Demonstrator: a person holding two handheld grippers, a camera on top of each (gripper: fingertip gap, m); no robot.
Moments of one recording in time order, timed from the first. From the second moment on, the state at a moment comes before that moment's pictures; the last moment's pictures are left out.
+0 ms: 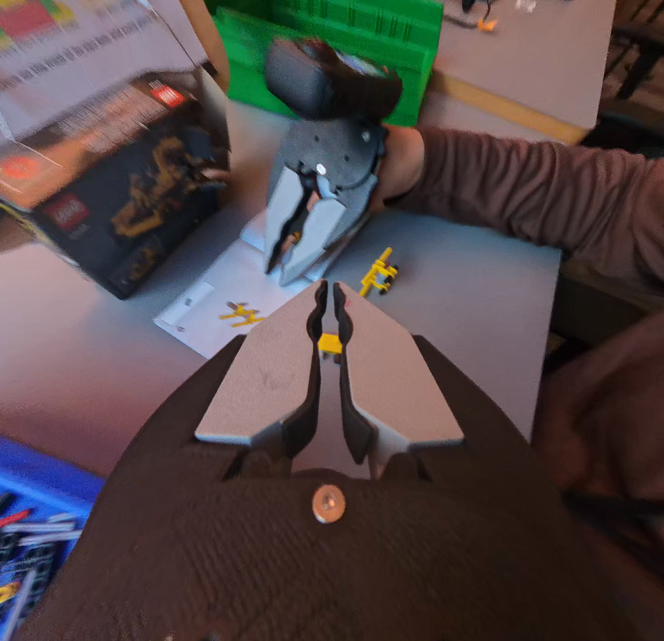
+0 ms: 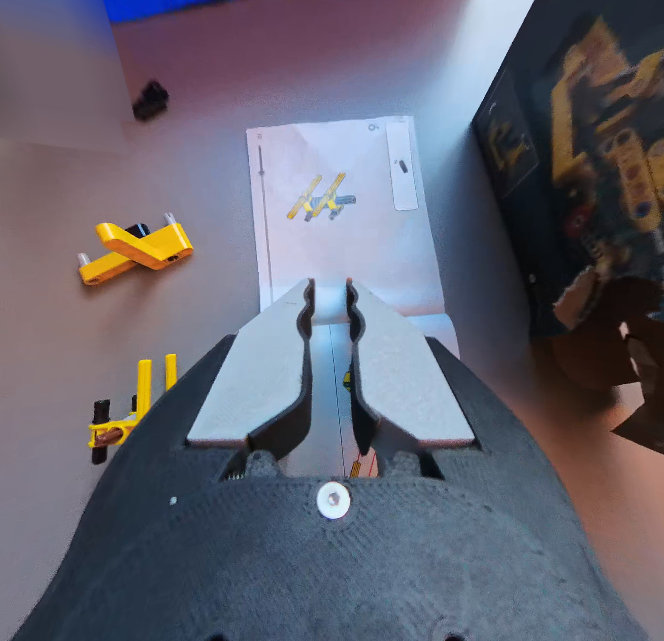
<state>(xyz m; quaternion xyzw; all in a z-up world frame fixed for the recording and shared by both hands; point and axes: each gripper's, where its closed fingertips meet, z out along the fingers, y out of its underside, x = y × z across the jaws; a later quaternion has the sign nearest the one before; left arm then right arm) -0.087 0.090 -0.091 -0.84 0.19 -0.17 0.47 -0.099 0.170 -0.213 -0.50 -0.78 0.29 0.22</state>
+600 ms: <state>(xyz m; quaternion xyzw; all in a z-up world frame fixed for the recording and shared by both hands) -0.170 0.104 -0.041 -0.77 0.06 -0.18 0.61 -0.097 0.169 -0.211 -0.49 -0.78 0.31 0.24</state>
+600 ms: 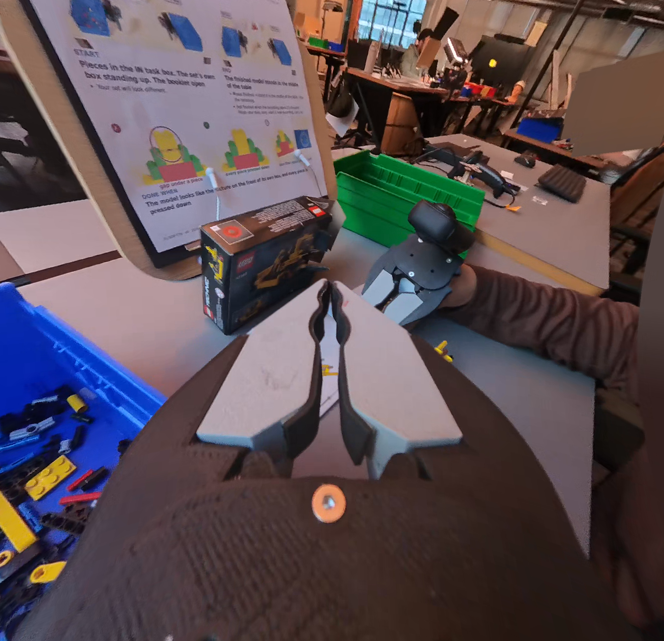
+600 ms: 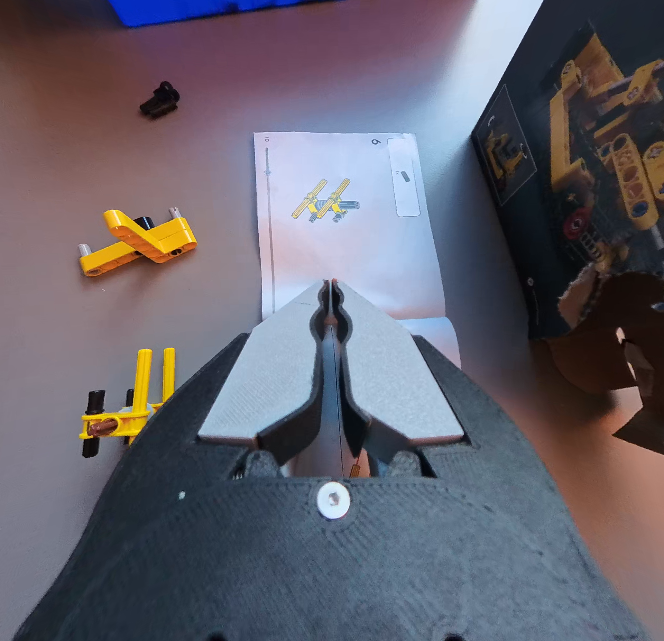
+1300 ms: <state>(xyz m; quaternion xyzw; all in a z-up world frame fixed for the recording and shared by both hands) -0.183 0.107 -0.048 -0.78 0.04 -0.16 0.60 -0.103 0.176 -0.211 -0.49 -0.78 0.32 0.24</state>
